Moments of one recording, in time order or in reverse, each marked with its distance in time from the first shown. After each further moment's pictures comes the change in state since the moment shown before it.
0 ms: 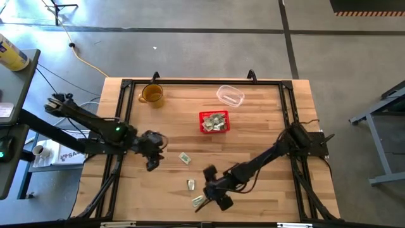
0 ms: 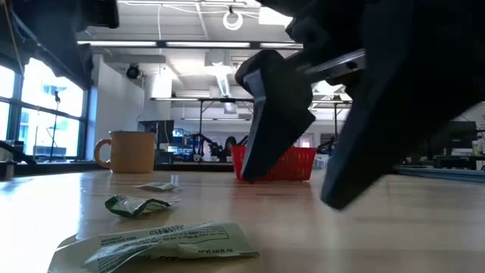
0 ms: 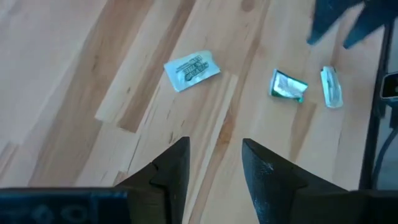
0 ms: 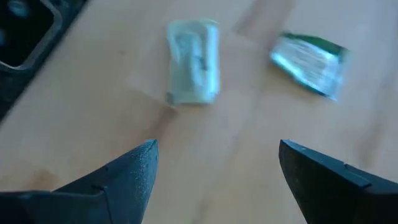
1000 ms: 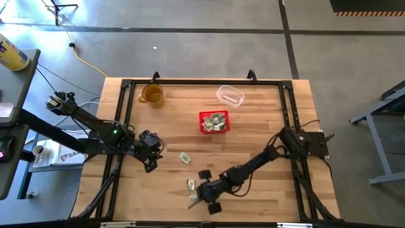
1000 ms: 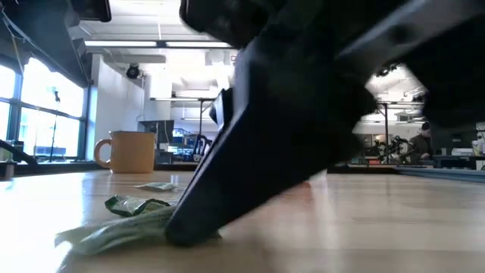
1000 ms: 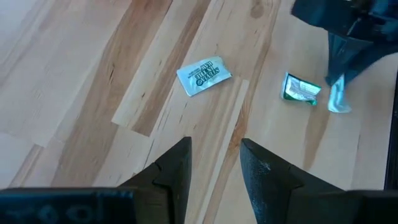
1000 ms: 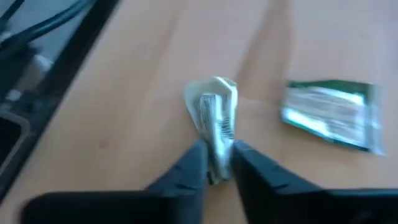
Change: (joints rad) left arm -0.089 -0.010 -0.002 -0.036 -0.134 -0.039; right arm -0.032 0.143 0.006 0.252 0.051 0.171
